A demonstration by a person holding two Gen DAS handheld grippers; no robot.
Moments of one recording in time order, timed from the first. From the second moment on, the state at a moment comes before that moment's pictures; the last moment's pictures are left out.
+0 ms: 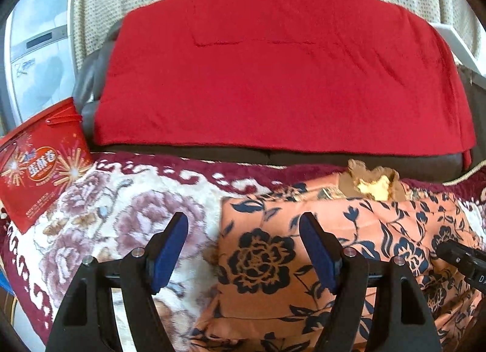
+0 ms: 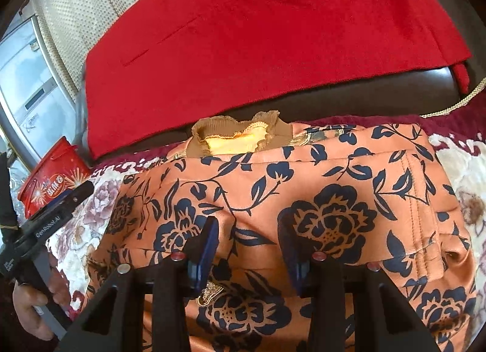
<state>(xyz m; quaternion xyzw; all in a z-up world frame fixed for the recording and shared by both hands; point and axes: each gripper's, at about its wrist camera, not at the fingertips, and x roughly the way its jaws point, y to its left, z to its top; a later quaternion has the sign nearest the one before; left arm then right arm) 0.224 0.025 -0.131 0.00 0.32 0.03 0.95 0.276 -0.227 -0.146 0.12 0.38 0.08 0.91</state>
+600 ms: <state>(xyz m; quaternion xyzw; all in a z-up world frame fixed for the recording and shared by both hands) 0.202 0.109 -0.097 -0.05 0.27 0.12 0.95 0.274 -0.224 -0.141 0.12 0.37 0.09 0.92</state>
